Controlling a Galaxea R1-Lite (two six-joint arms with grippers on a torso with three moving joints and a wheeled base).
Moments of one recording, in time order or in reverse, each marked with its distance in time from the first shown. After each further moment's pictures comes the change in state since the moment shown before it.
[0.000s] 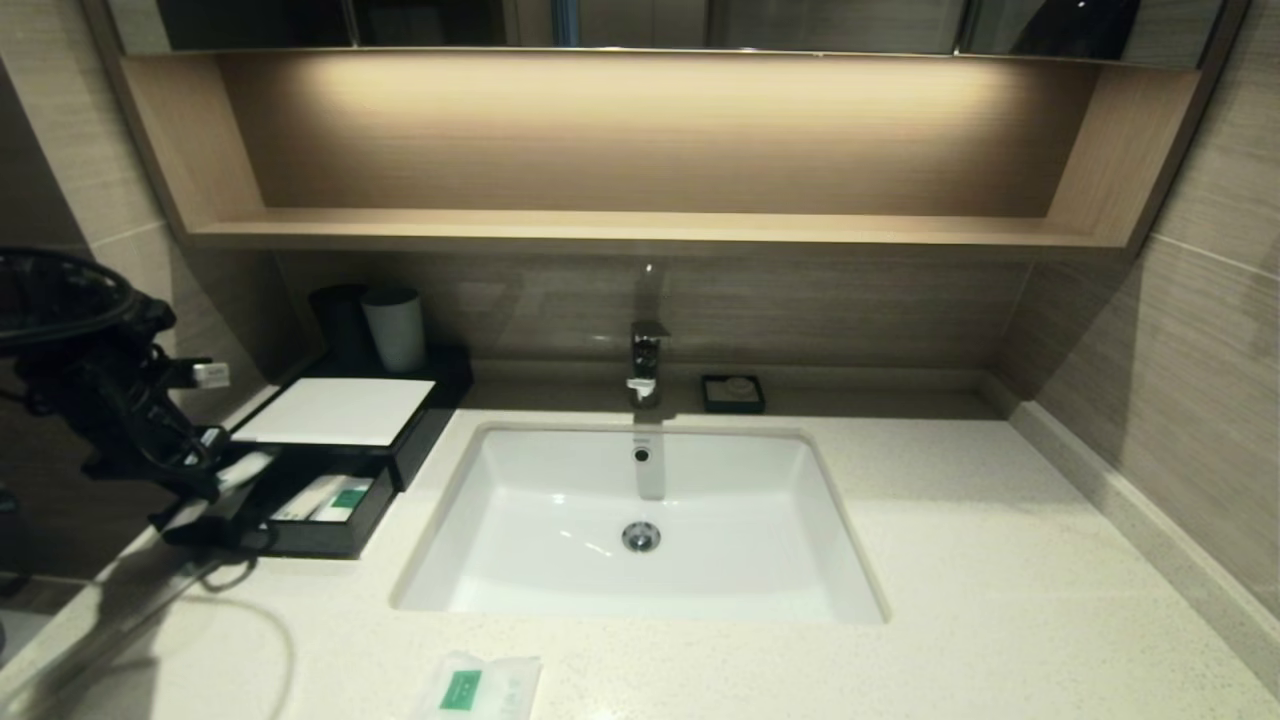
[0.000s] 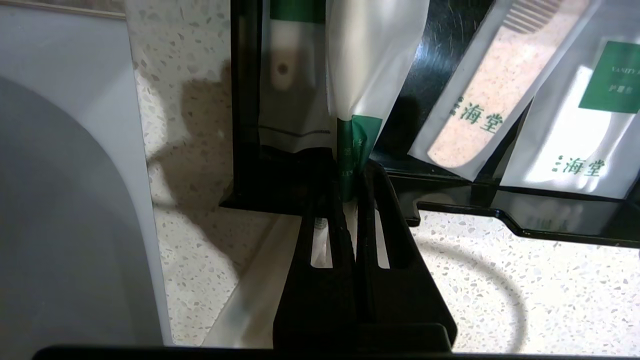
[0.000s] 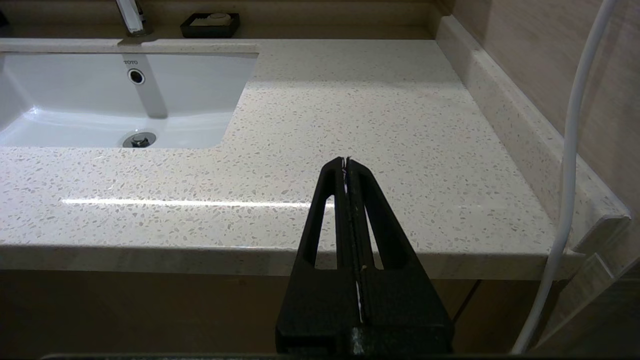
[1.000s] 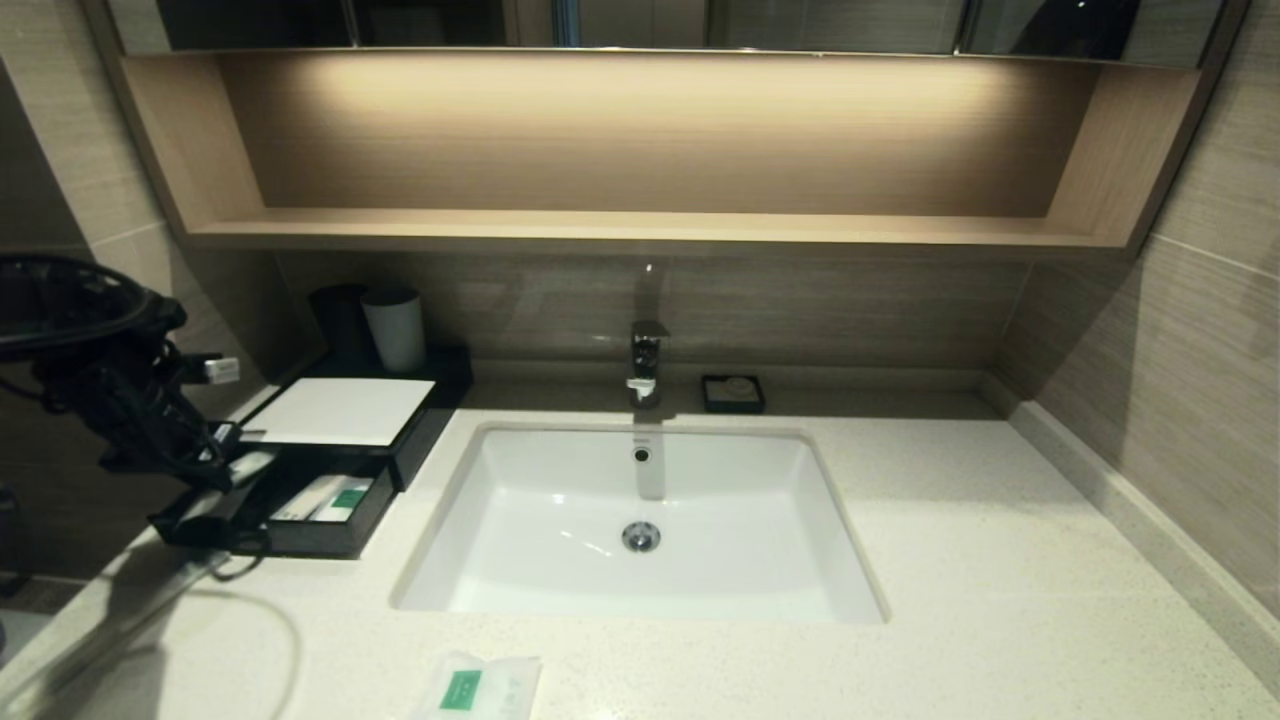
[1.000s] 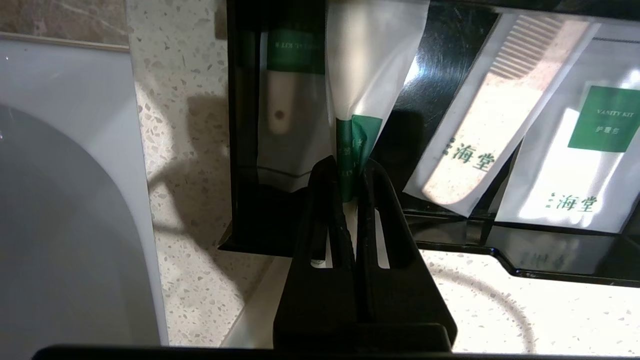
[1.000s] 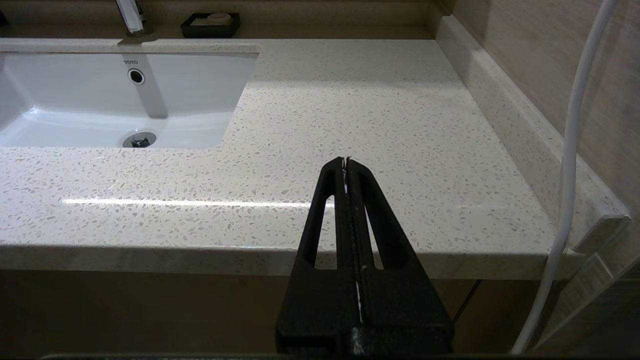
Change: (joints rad) left arm -0.013 0.017 0.000 -0.066 -0.008 0.000; right arm 0.000 0.000 0.000 0.000 0.000 0.000
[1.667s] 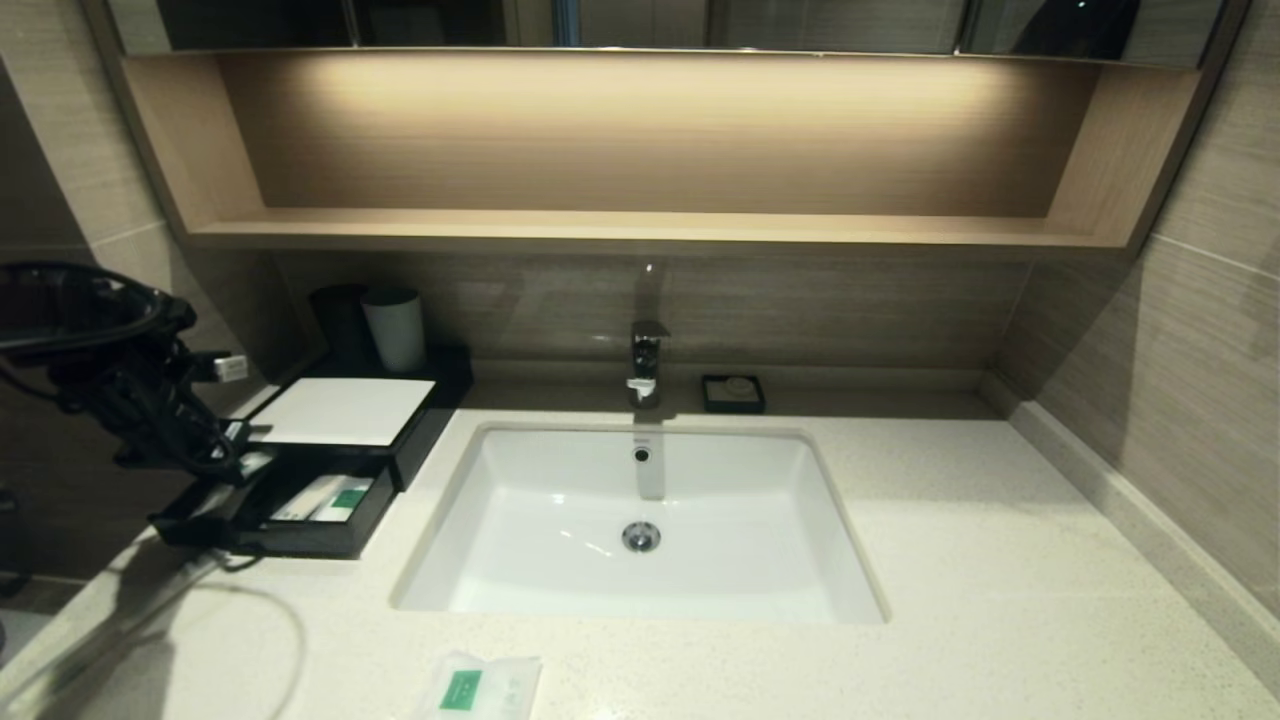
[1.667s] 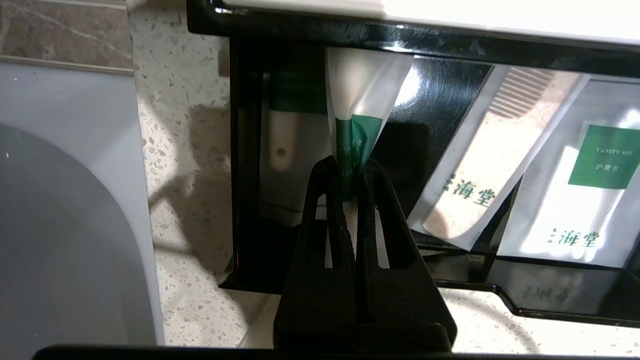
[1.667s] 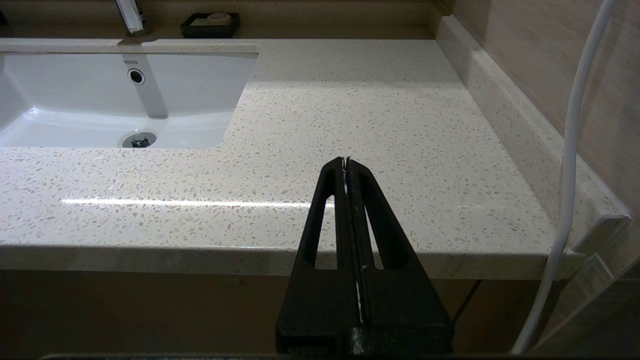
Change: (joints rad) left arm -0.008 0.020 0.001 -0.060 -0.002 -0.008; right arm 0.000 0.000 0.000 0.000 0.000 0.000
